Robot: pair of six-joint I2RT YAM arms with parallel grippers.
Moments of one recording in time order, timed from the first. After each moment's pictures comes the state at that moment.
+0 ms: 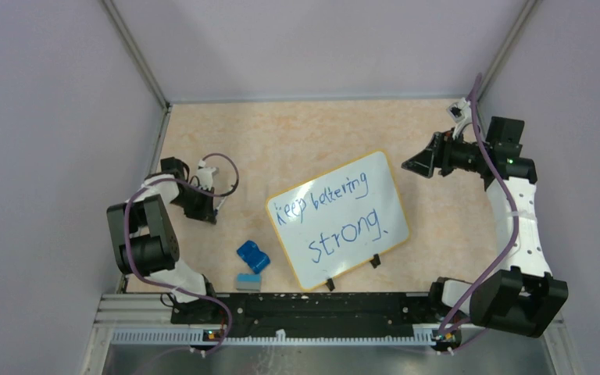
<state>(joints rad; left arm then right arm) 0.27 1.61 0.92 -0.70 0.40 0.50 -0.21 1.20 1.17 -0.71 -1.01 -0.11</state>
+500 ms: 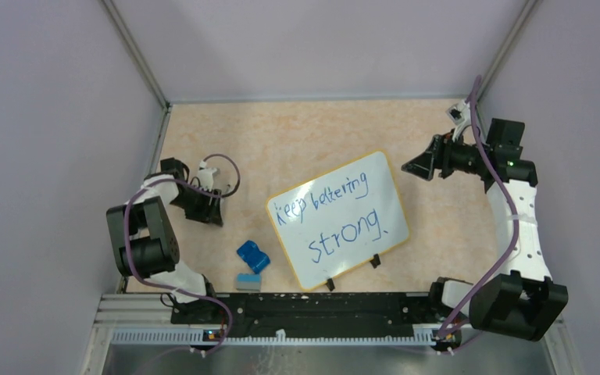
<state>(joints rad) 0.27 1.60 0.92 -0.73 0.43 0.52 -0.21 1.18 1.16 -0.72 -1.01 -0.14</state>
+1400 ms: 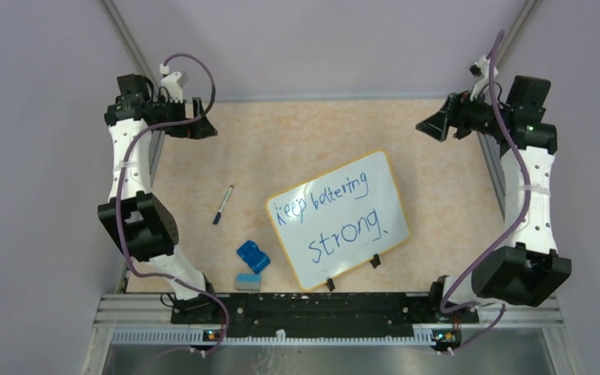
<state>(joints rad) 0.27 1.75 1.79 -0.96 0.72 0.32 -0.22 1.36 1.52 -0.75 -0.93 -0.15</state>
